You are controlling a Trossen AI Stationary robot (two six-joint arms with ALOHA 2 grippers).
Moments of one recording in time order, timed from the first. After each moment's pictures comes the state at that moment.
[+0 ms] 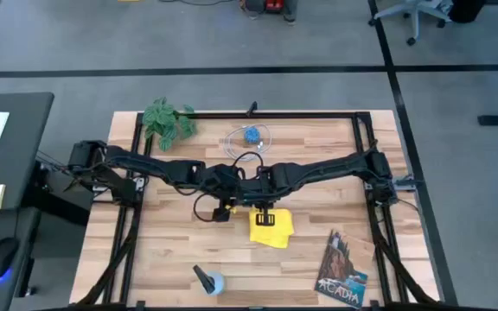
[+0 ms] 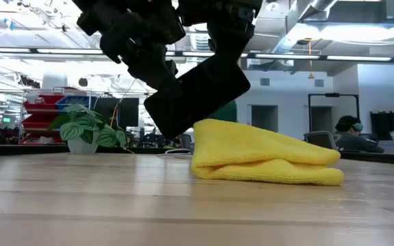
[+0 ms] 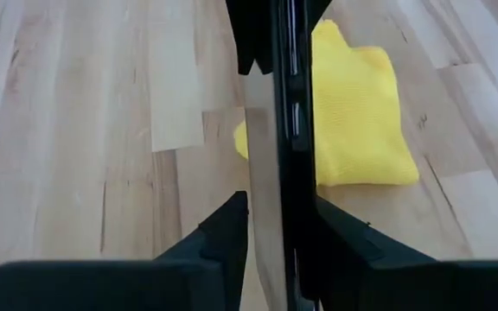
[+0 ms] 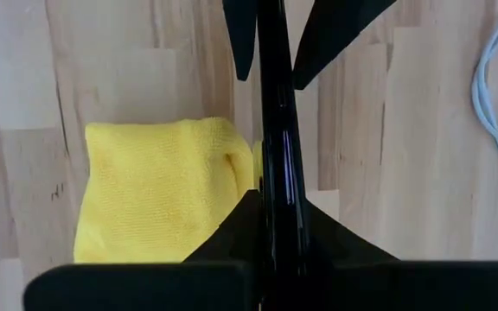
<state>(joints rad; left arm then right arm) -0.02 1.55 0.93 -0.17 0.08 0.12 0.13 2.04 1.87 -1.15 0.12 0.13</state>
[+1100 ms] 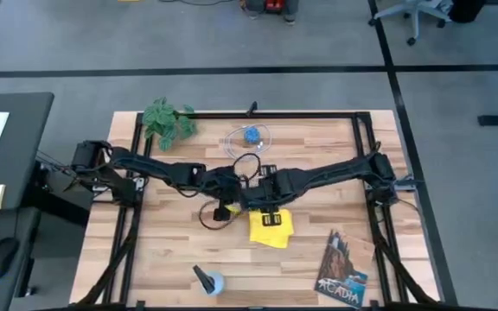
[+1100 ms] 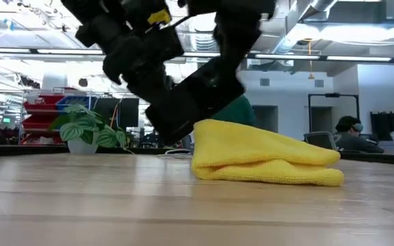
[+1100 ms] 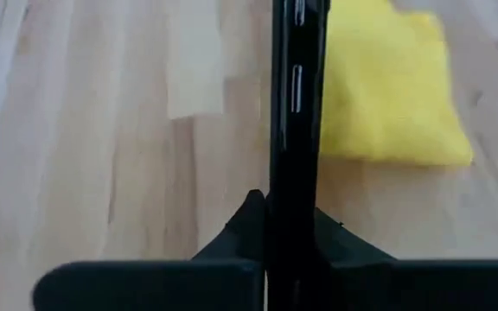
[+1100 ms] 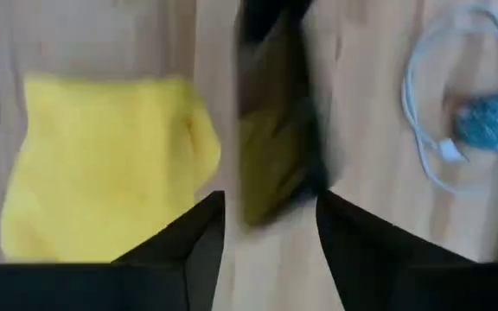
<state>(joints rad) 0.00 1.55 0.83 -0.08 0.02 0.07 0.21 2.01 1.88 -1.25 0.32 0.08</state>
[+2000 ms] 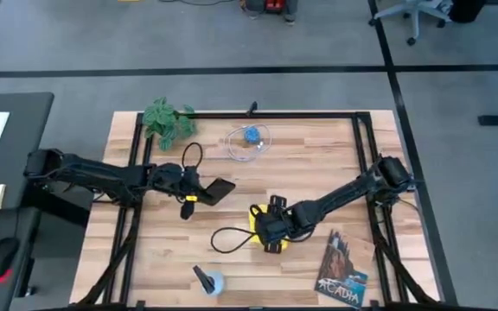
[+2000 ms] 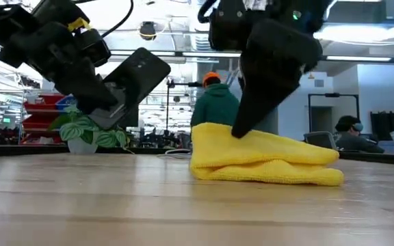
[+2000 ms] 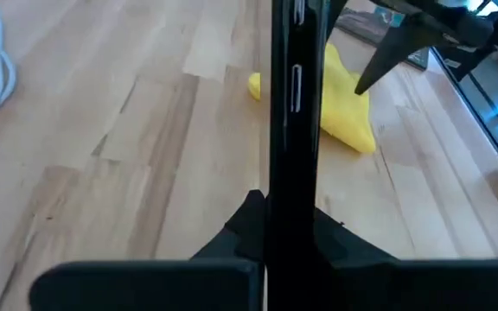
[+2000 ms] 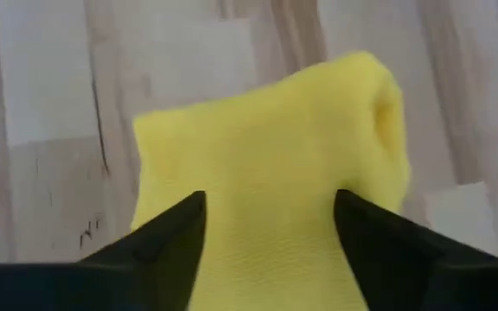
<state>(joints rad) 0.04 0.99 0.29 0.19 0.13 -0.23 0.36 1.93 1.29 -0.51 0.31 0.43</state>
